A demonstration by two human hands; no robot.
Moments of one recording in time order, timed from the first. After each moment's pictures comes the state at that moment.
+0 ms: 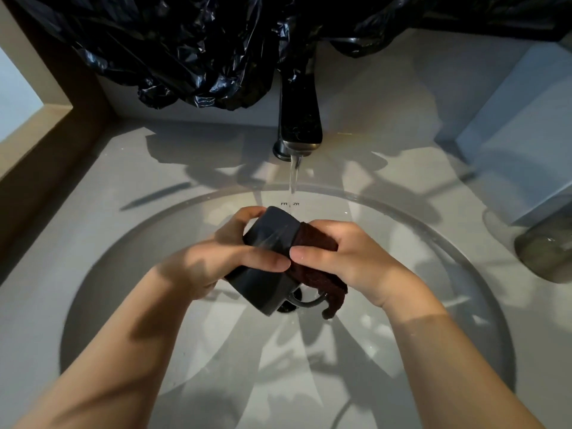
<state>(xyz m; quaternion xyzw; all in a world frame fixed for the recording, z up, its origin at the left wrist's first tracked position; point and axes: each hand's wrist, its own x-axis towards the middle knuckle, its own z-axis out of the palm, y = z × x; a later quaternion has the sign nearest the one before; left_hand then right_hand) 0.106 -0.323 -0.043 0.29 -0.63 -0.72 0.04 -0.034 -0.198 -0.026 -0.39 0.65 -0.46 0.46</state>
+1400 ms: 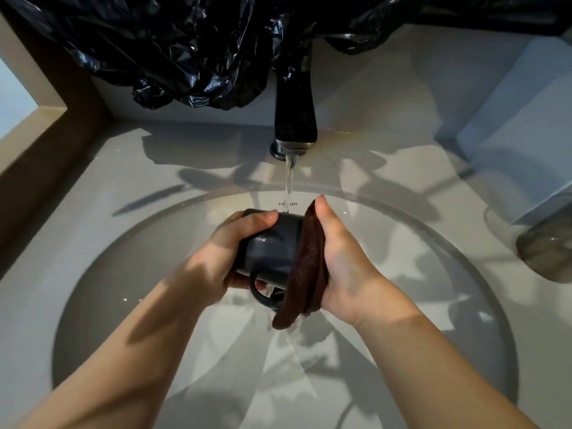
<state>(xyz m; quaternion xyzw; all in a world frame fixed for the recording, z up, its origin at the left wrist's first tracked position) 0.092 -0.313 -0.052 0.36 -0.53 -0.76 0.11 -0.012 -0.209 -0.028 -0.09 0.53 -0.56 0.64</state>
